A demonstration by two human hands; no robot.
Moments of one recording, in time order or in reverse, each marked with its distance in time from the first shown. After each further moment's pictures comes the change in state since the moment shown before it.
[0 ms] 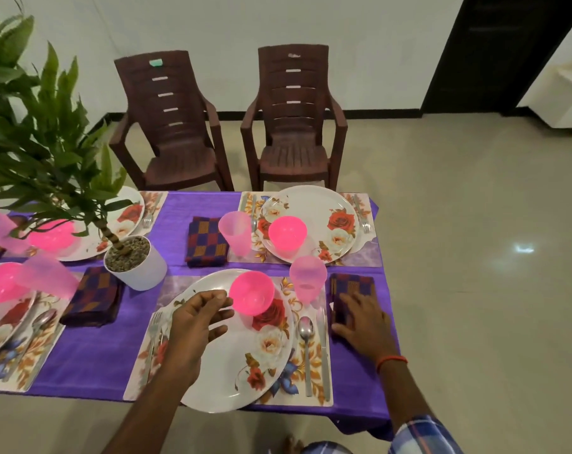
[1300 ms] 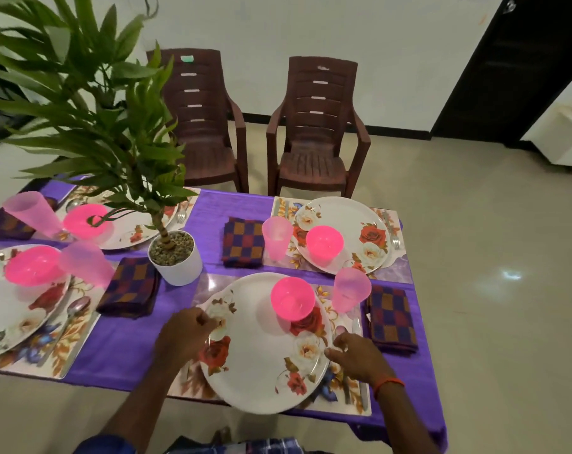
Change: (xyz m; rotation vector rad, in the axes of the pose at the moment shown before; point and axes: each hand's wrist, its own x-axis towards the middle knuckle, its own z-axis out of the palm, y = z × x) left_hand 0.102 -0.053 -0.136 0.961 -0.004 0.093; right_hand -0.038 -0.123 0.001 0.161 -0.300 0.064
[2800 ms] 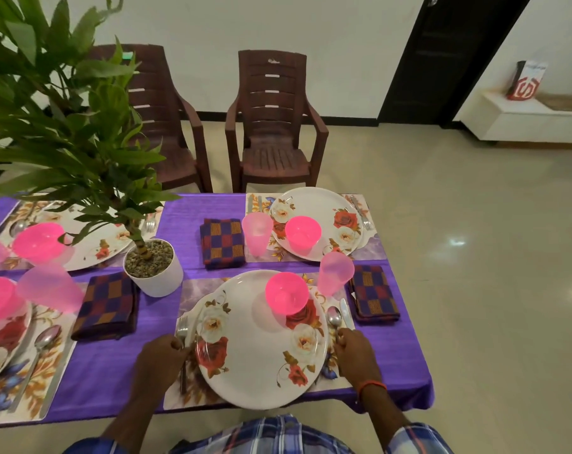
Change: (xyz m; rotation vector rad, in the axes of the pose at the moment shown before) left_hand 0.016 -0.073 0.018 0.054 -0.033 0.032; right_hand -0.009 0.022 0.078 0.069 0.483 0.169
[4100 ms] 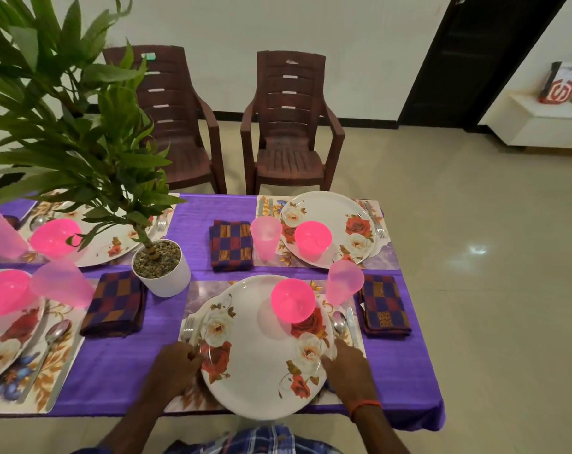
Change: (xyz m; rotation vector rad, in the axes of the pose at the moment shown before) left_hand -0.002 0.009 0.012 0.064 -0.135 0.126; right_hand -0.009 -0.021 0.004 0.099 -0.085 -0.055
